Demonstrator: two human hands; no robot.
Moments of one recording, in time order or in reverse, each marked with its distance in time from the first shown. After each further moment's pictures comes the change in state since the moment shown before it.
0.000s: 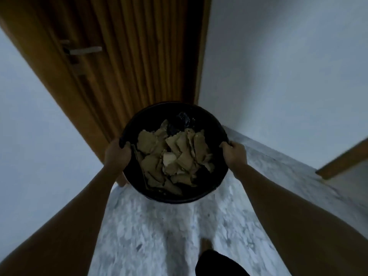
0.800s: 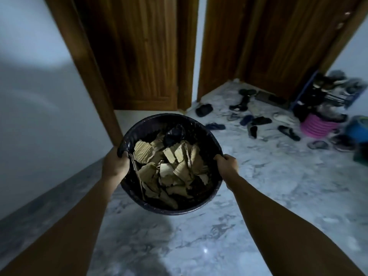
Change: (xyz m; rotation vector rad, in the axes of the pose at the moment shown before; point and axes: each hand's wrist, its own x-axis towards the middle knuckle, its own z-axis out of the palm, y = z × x) left_hand -0.396 0.309 0.504 0.207 -1.011 0.951; right_hand -0.247 0.319 -0.488 0.465 1.236 0.666
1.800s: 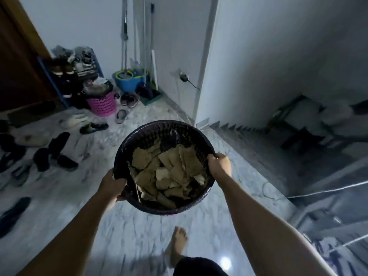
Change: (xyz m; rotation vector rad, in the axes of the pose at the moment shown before) left_hand -0.058 0.403 0.534 0.005 -1.408 0.253; right_hand 0.110 0.159 -0.383 0.335 1.199 0.628
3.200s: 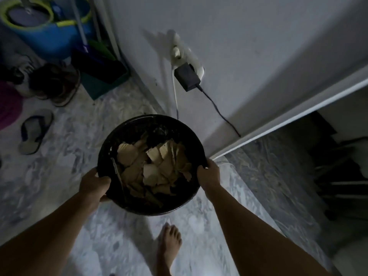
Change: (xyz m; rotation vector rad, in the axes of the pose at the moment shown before) left_hand 0.911 0.210 0.360 0.128 0.102 -0.354; right_hand 0.869 -0.096 0.403 -0.044 -0.118 0.287
